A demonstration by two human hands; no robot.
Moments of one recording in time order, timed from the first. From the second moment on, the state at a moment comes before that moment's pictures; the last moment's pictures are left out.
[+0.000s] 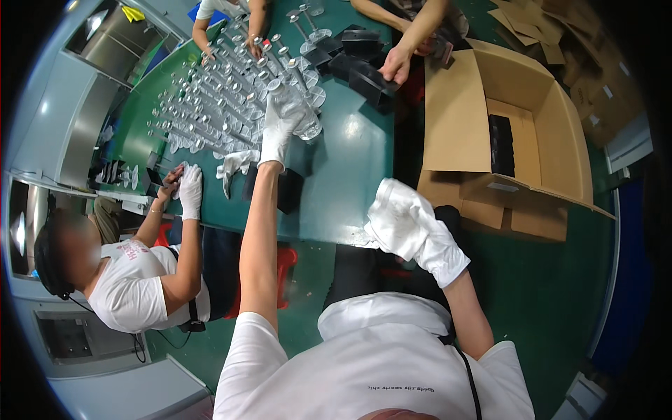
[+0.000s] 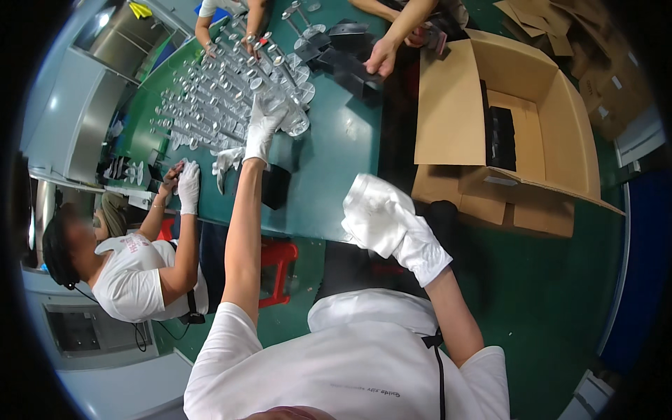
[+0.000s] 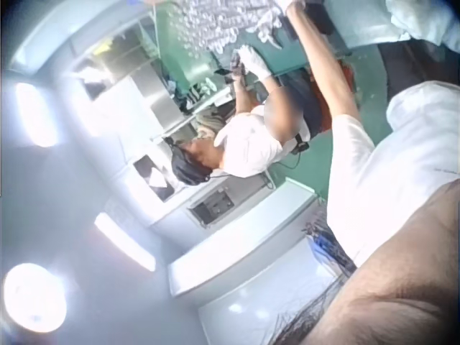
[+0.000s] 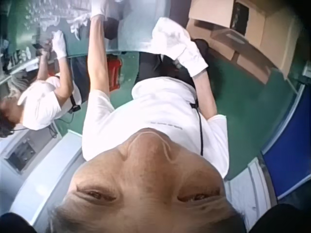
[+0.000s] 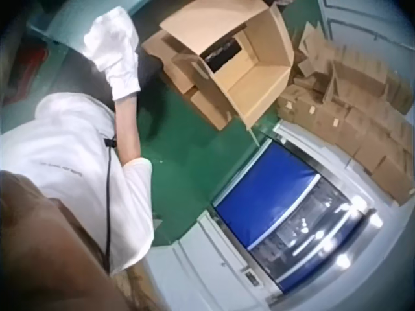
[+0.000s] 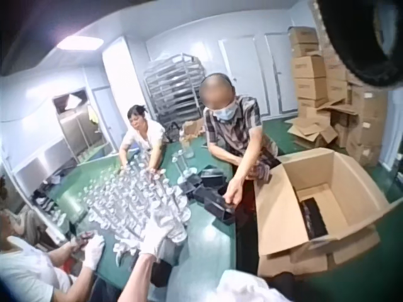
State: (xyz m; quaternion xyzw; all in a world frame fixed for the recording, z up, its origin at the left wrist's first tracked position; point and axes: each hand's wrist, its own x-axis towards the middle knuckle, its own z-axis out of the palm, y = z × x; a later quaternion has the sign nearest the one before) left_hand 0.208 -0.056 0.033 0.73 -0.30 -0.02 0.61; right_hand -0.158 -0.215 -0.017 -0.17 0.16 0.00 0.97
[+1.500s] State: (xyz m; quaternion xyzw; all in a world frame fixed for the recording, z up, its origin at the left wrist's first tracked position) left_hand 0.129 -0.058 0.019 0.68 -0.24 0.09 0.69; right_hand -0.095 -0.231 0.006 -0.13 0.04 -0.08 0.99
